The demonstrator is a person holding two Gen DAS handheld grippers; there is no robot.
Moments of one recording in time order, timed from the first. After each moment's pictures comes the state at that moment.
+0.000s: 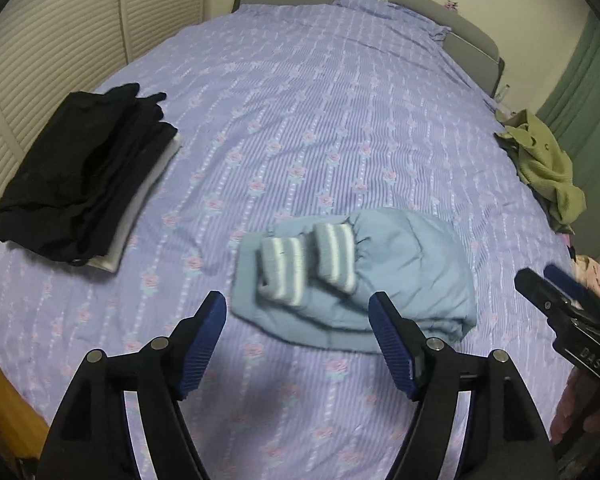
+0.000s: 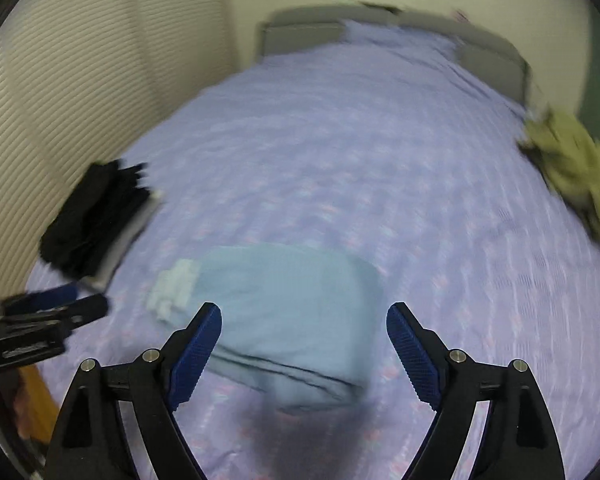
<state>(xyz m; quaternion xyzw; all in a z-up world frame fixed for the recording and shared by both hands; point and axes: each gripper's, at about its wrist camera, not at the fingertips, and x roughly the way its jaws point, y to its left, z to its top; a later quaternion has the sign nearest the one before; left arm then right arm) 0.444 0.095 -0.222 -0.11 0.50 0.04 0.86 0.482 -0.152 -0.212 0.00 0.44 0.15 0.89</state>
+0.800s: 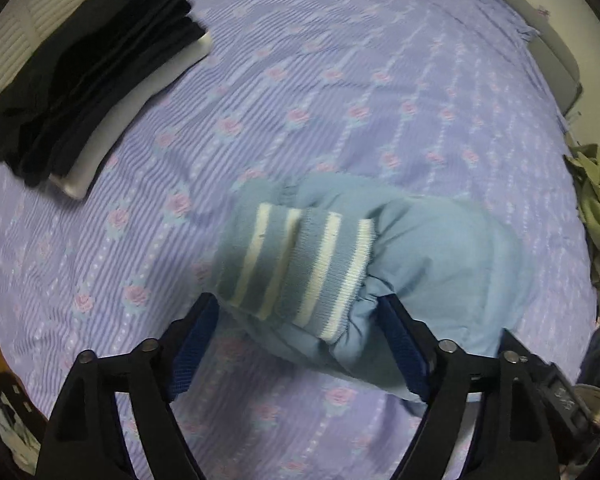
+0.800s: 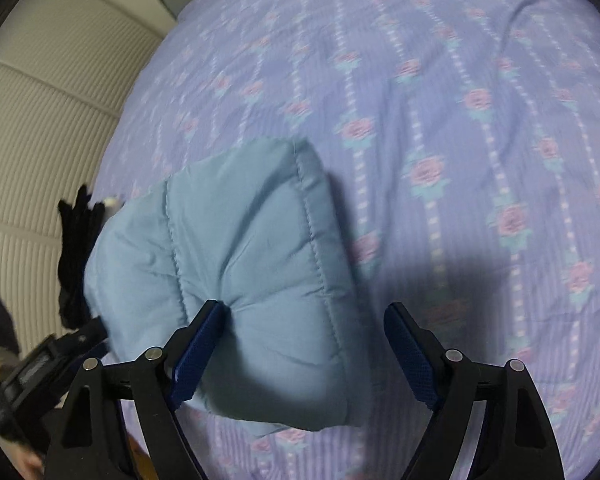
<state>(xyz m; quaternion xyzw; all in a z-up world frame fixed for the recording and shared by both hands) 0.490 0.110 -0.317 -0.20 0.57 0.14 0.78 0.545 -0.185 -0.373 0.22 0.59 0.16 0.76</state>
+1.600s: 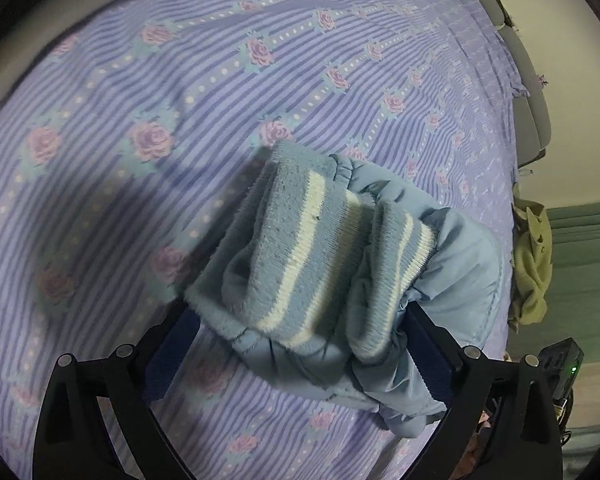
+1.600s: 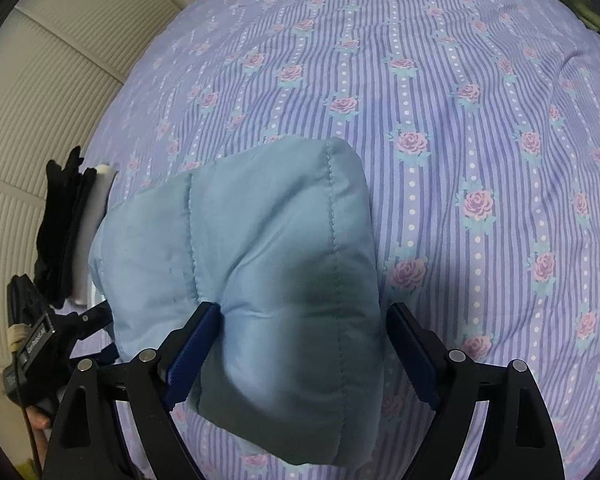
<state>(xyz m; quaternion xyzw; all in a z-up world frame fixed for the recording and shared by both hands) 0.483 0.173 -0.385 -0.40 0.55 0.03 0.73 0.560 -0.149 -0.368 0.14 0.60 0.17 0.77</state>
